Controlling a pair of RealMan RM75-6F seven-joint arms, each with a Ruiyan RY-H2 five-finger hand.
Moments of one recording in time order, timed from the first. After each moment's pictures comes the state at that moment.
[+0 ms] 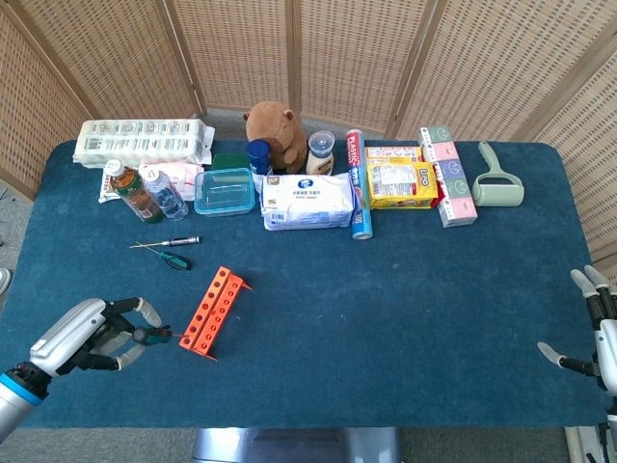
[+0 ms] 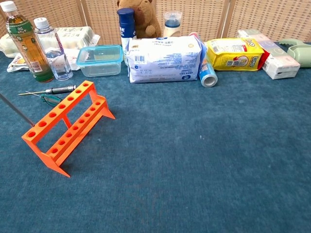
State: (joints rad) left arm -0.39 -0.57 0.04 -2.18 1.72 1.12 -0.70; right arm 0.03 -1.00 0.10 -1.68 -1.46 1.51 0.23
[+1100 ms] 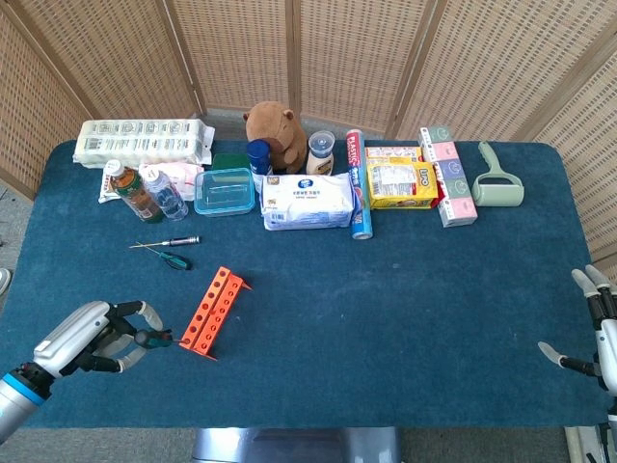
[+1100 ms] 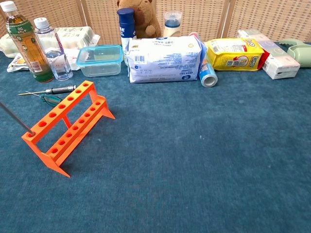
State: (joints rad) left arm -0.40 -0.58 0.05 -2.17 1.71 1.08 -0.69; right arm 0.03 -1.00 0.10 -1.68 -1.46 1.51 0.23
